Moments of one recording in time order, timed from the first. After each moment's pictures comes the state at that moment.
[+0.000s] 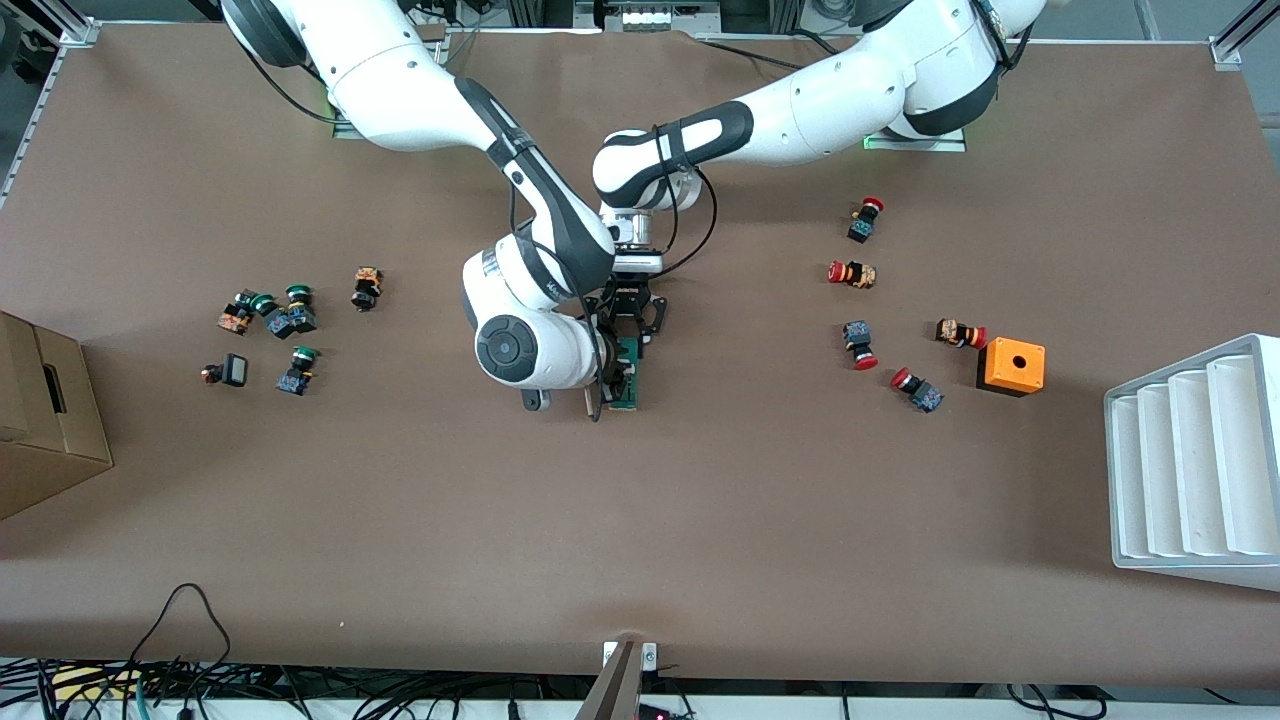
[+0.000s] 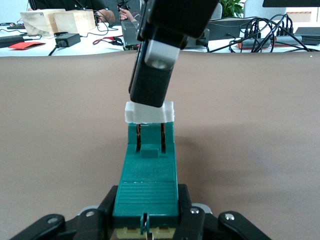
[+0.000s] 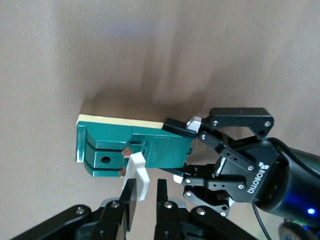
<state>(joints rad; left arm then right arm) -0.40 1.11 -0.77 -1.70 2.19 1.81 -2.32 0.61 0.87 -0.01 -1.22 0.44 1.99 1.81</state>
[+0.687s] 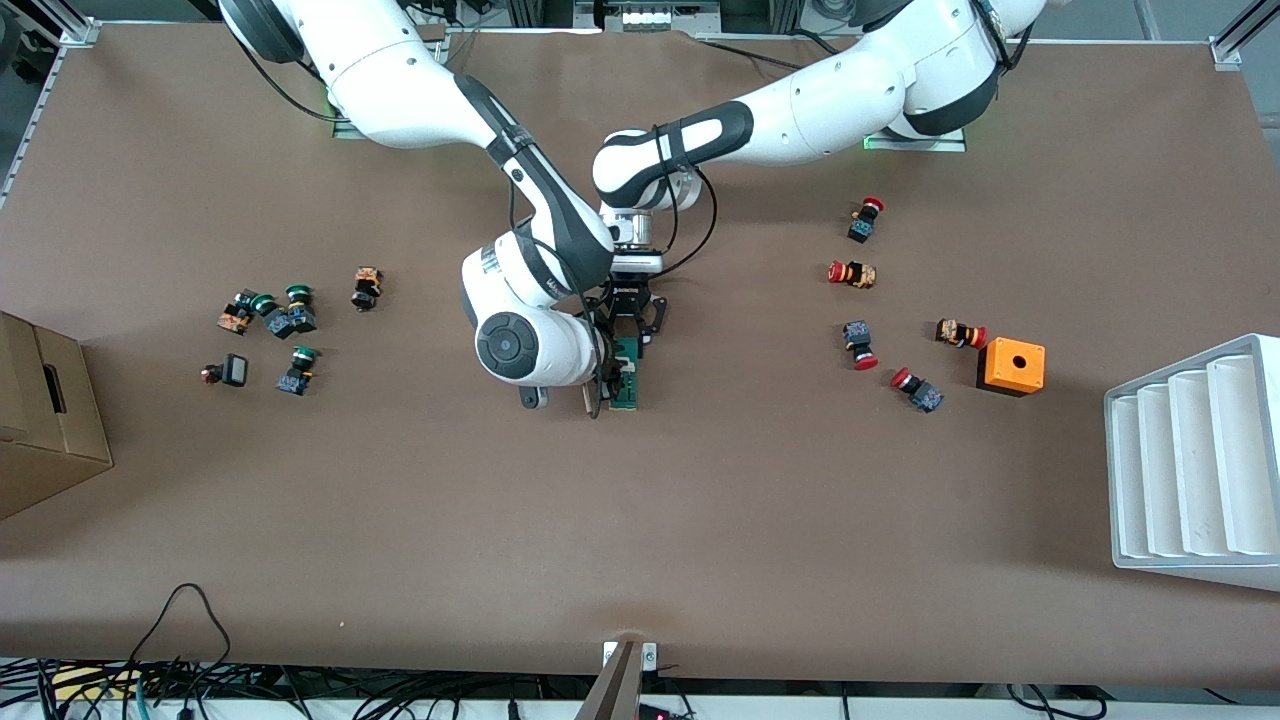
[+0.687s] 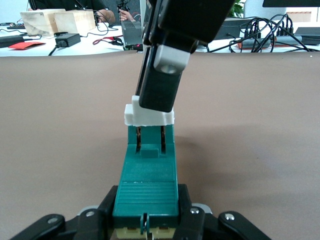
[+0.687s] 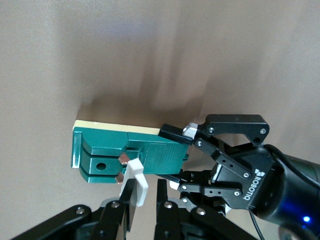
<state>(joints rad) -0.40 1.11 -0.77 -1.70 2.19 1.81 -2.32 0.62 0.87 -0.01 -1.23 0.43 1.99 1.80</state>
